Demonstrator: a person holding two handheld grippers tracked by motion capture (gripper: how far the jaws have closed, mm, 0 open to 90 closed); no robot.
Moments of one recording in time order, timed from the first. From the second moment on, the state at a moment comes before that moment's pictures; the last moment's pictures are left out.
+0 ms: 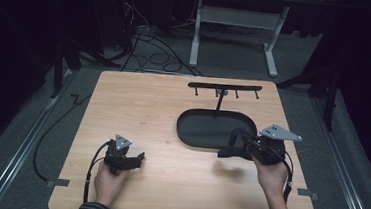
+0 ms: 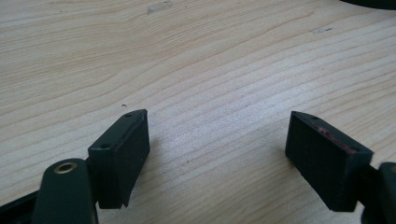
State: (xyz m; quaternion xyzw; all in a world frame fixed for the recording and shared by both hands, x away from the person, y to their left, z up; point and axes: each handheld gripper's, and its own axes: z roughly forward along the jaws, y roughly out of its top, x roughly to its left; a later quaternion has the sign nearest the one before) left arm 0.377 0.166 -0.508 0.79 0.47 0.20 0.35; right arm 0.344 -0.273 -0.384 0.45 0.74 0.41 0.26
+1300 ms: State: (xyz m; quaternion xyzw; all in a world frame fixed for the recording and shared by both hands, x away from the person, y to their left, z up) left arm 0.377 0.167 -0.508 0.78 0.47 0.20 0.35; right arm 0.393 -0.274 -0.343 0.46 0.73 0.41 0.29
